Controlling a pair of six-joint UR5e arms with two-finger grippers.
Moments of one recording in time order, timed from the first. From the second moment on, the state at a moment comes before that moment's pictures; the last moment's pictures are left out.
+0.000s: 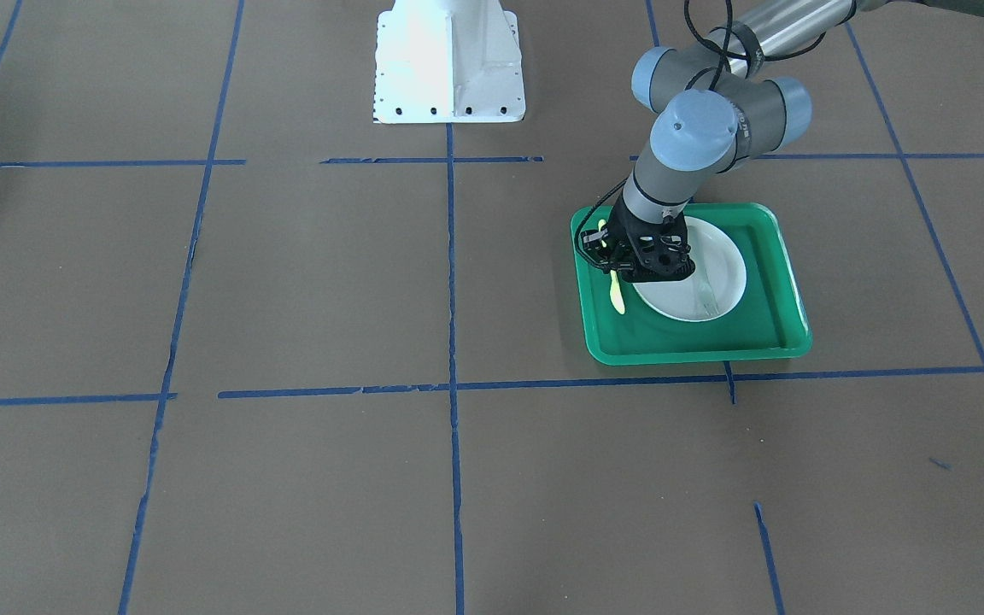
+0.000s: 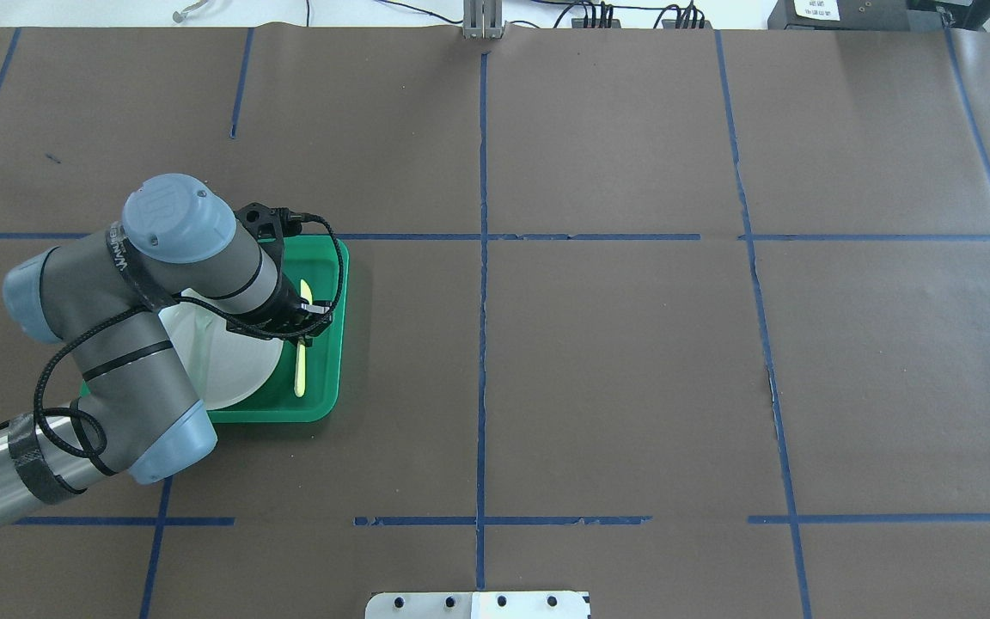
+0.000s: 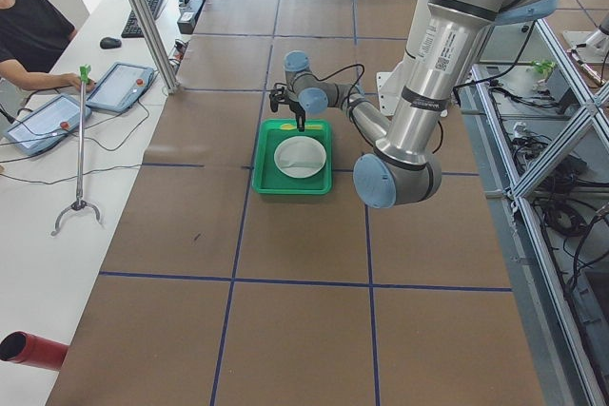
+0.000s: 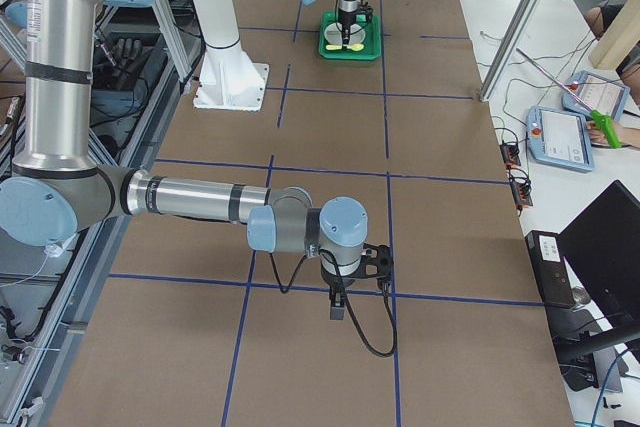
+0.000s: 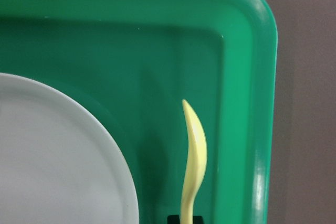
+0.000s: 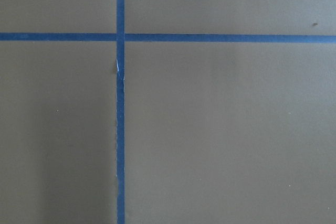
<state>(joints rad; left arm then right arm) -0.62 -2.00 -1.68 -1.78 -2.04 -1.18 1.58 -1.70 1.64 -1.50 2.28 0.01</state>
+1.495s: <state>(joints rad) -0.68 -1.99 -1.77 -1.76 -2.04 -1.18 1.58 -1.70 1.64 -1.50 2.28 0.01</state>
